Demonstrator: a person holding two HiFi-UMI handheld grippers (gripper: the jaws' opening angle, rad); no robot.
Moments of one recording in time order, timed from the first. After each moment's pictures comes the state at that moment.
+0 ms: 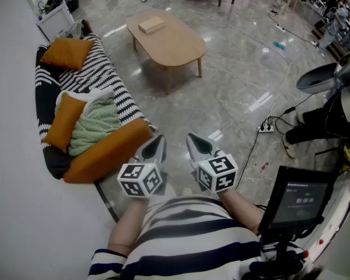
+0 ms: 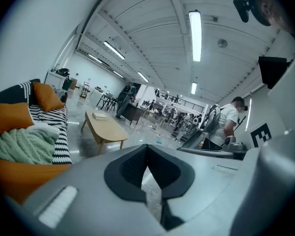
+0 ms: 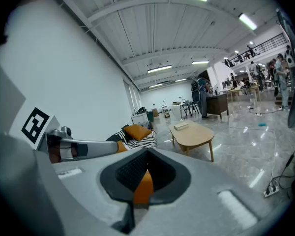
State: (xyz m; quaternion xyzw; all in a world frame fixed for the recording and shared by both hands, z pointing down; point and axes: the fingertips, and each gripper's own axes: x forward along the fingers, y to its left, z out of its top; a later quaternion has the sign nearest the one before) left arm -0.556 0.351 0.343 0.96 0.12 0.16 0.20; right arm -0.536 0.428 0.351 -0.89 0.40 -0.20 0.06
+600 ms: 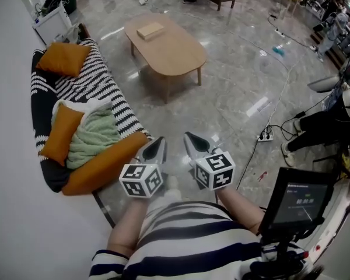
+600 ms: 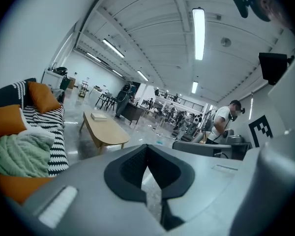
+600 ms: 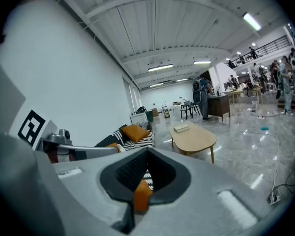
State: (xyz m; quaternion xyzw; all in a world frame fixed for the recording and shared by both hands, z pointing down) left arm -0.492 0.335 0.351 0.96 0.13 0.17 0.20; right arm -0.468 0.401 0.350 -0.89 0.40 -0.20 0.04
